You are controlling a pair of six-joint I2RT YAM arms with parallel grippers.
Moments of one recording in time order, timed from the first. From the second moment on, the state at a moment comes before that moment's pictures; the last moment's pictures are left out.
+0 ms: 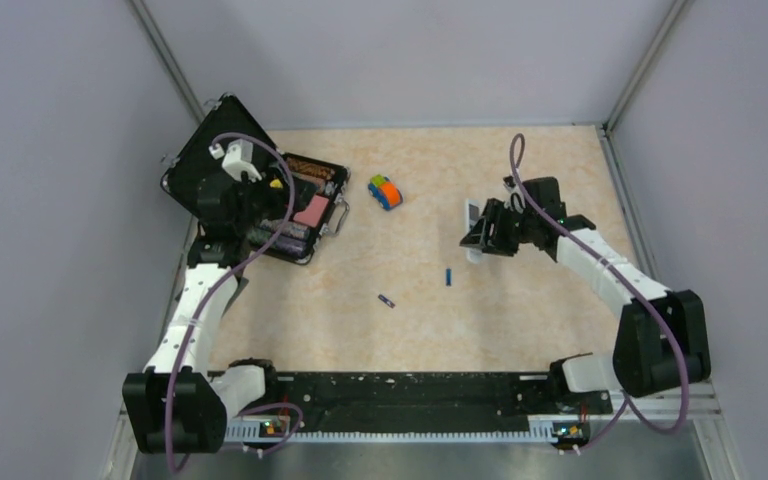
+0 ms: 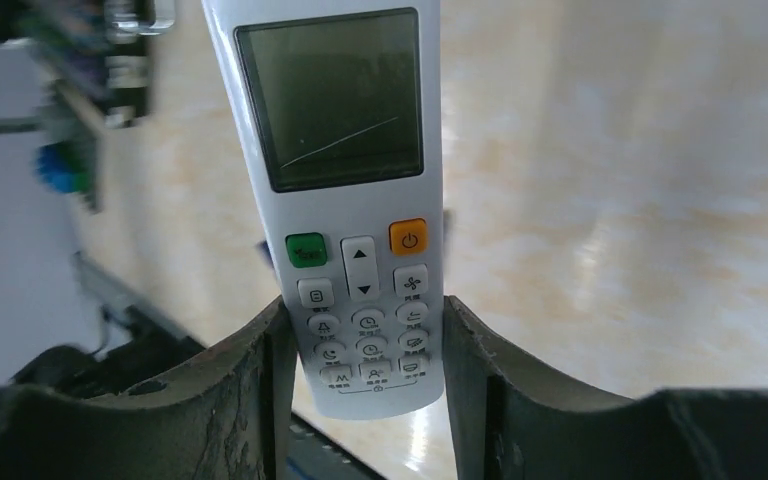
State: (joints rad) left arm 0.01 1.09 0.86 -0.03 0.39 -0.47; right arm 0.22 1.39 0.89 -0.46 -0.39 0.47
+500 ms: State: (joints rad) left arm -0.32 1.16 1.00 0.35 0.86 -0.82; right arm 0.48 1.32 1.04 0.23 -0.89 0.93
